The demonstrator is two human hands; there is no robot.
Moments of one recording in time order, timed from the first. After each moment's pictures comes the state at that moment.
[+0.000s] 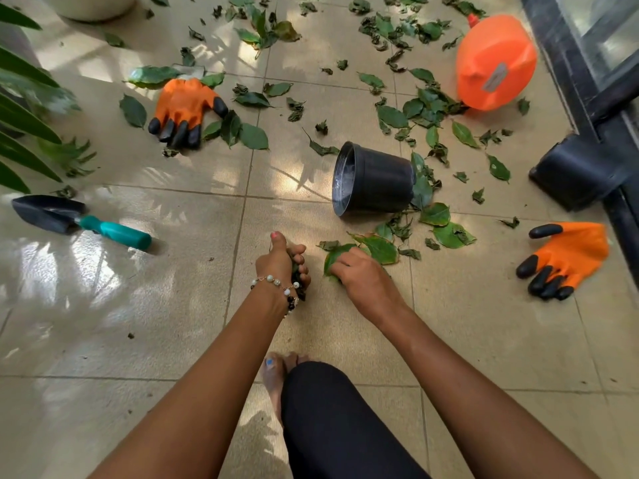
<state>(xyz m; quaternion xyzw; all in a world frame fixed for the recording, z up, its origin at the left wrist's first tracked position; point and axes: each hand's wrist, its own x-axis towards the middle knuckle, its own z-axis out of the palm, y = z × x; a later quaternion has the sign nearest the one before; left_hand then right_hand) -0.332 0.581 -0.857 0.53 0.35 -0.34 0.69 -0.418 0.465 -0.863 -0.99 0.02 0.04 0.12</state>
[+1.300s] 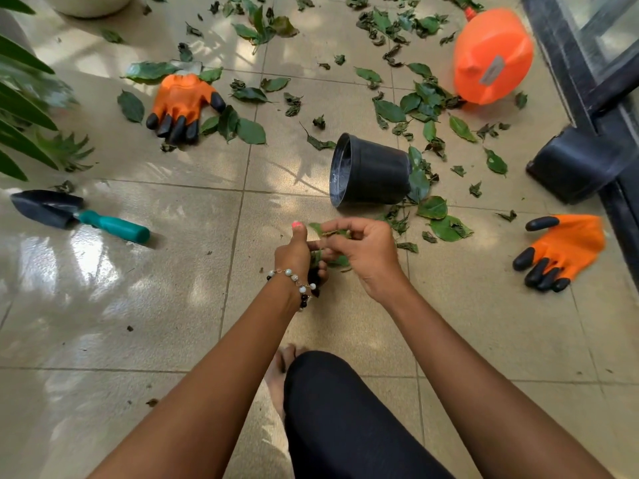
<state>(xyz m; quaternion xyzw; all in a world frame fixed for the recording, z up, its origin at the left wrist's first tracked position) -0.347 0.563 -0.843 0.58 0.29 -0.38 0.66 -0.401 0.474 -0.812 -0.65 0.30 -0.05 0.69</state>
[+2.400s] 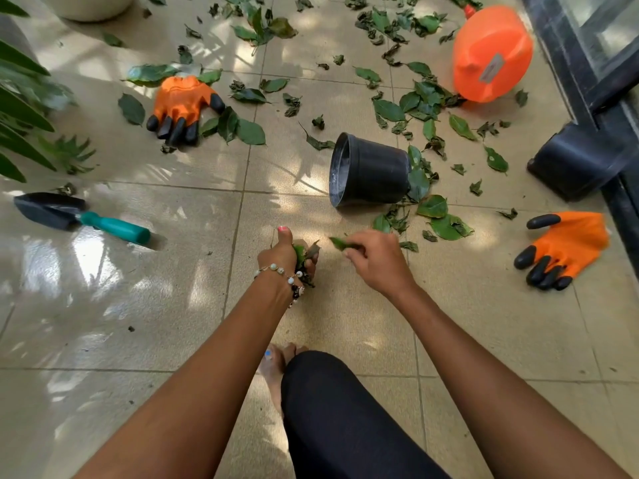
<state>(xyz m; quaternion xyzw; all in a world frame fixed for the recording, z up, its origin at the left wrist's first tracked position) -0.337 0.577 -0.848 0.55 0.38 -0.33 0.67 -0.416 0.440 -0.848 -0.93 0.16 -0.04 0.32</state>
